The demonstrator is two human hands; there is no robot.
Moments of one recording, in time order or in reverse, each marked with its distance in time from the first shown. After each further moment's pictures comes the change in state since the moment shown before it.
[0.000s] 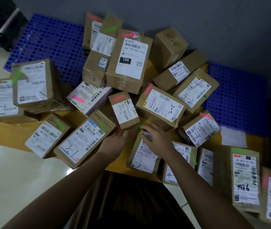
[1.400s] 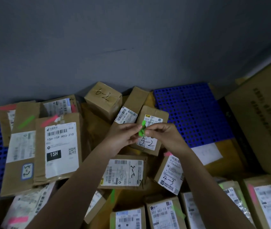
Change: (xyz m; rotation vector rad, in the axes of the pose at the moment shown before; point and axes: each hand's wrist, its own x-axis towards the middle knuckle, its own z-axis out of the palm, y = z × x) left_hand 0.231 0.114 -0.172 -1.492 -0.425 -0.116; right_hand 0.069 0.099 -0.184 1.069 0.424 0.231
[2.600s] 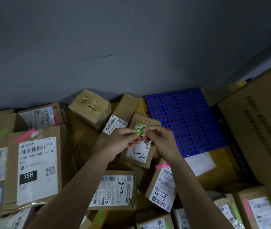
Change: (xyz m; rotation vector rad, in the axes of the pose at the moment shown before) left_hand 0.048 -0.001 0.017 0.197 -0.030 0.070; right_hand 0.029 0.015 -0.018 0.033 0.265 0.035
